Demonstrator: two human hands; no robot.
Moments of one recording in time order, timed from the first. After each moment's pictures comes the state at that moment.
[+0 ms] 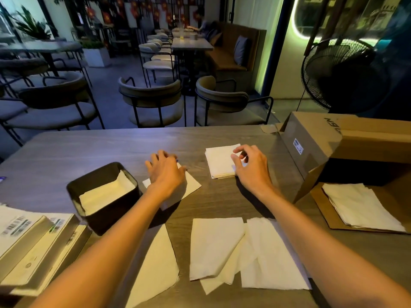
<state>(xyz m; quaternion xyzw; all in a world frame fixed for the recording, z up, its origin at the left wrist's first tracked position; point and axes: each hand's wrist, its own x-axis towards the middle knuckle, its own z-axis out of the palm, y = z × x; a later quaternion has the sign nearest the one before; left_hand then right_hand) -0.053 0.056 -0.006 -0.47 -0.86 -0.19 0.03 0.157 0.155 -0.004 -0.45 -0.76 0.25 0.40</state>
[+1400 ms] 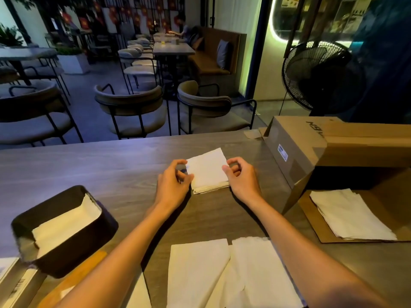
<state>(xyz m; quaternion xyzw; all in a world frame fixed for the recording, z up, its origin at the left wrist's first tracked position) -0.009 0.101 -0.028 -0.50 -0.71 -0.47 -0.14 0.171 0.196 -0.030 -0.48 -0.69 0.36 0.41</state>
